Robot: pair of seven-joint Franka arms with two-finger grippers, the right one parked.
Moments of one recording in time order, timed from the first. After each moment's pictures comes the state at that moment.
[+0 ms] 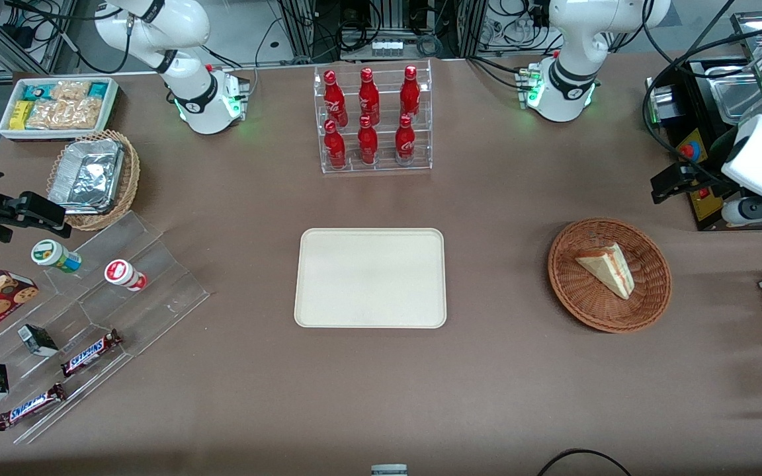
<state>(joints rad) -0.06 0.05 -0.02 -1.52 0.02 1.48 -0.21</state>
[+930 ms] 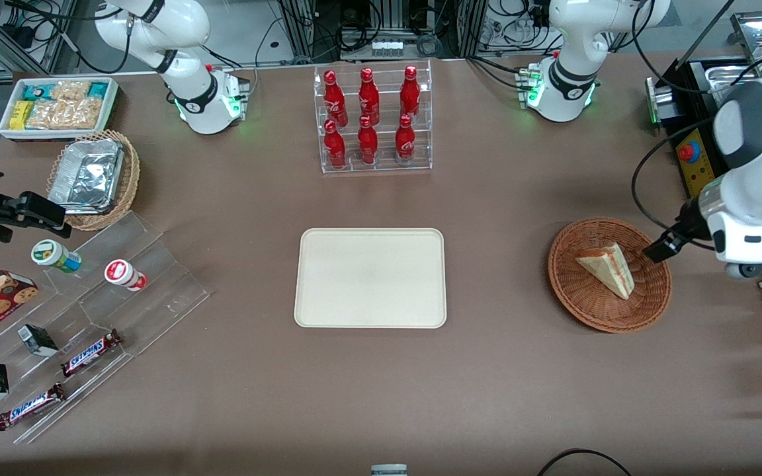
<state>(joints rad) -0.03 0.10 0.02 -1.87 0.03 1.88 -0.81</state>
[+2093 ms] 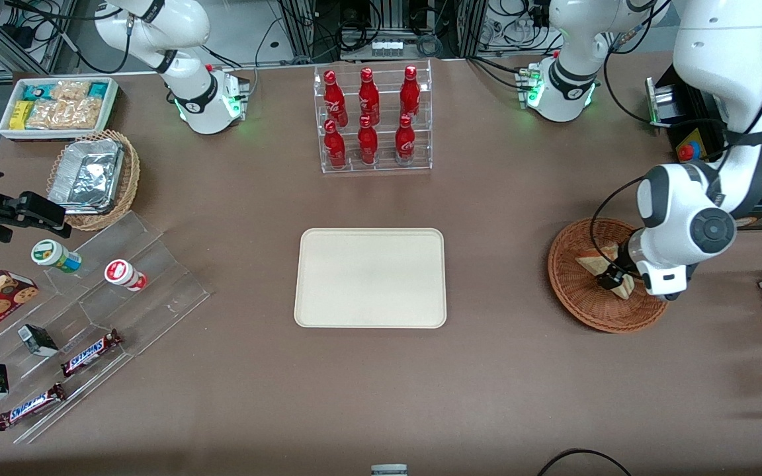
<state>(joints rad) -0.02 0.34 0.02 -2.14 0.02 2.34 -0.93</state>
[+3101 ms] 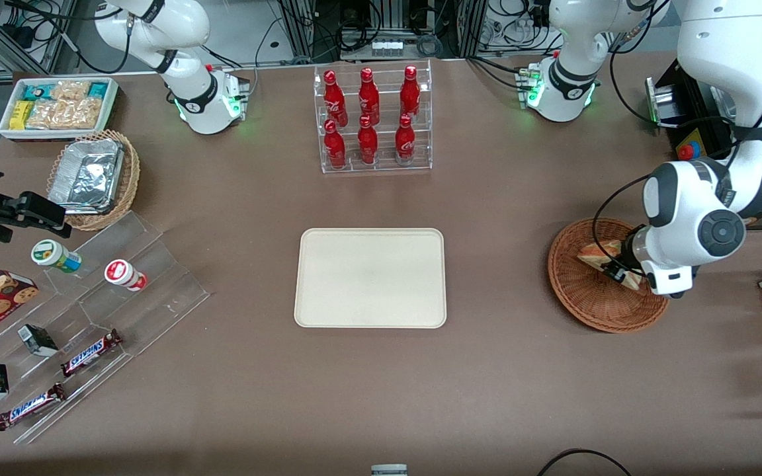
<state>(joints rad) -0.02 0.31 0.02 -2.01 0.01 2.12 -0.99</state>
